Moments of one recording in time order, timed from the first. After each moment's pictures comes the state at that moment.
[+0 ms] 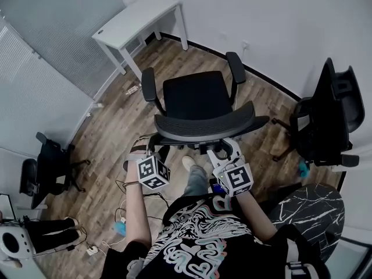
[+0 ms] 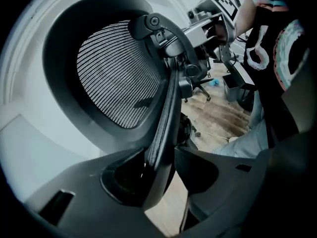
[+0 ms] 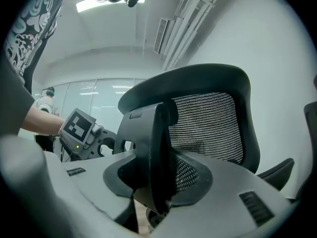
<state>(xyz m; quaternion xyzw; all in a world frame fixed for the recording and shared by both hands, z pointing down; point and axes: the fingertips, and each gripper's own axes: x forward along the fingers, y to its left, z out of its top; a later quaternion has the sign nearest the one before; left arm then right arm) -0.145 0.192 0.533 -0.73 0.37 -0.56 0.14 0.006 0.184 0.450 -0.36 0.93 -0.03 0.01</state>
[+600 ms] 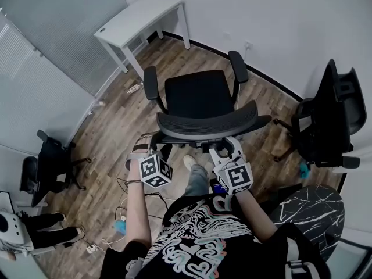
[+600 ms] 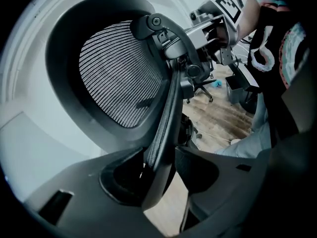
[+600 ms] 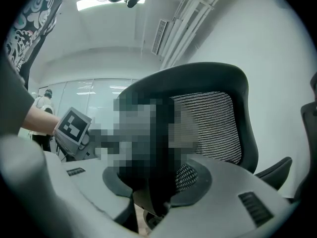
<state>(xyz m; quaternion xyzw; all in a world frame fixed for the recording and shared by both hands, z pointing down) -0.146 0.189 0.536 -0.73 0.38 -0.55 0.13 0.004 0.176 0.452 -0.38 0.93 -0.02 0.02</state>
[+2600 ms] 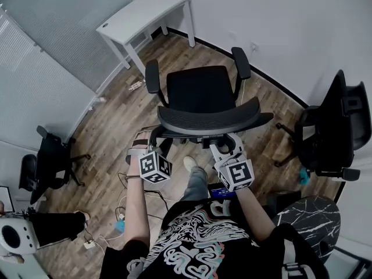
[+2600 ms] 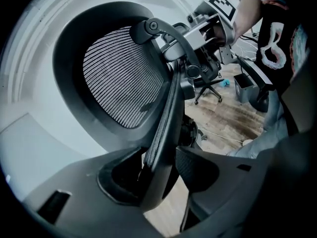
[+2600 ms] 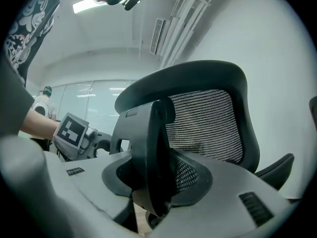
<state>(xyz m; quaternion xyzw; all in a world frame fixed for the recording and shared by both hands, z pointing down) -0.158 0.133 0.533 -0.73 0.40 -0.53 0.16 -0.008 0.119 0.453 -0.37 0.93 -0.03 0.02</state>
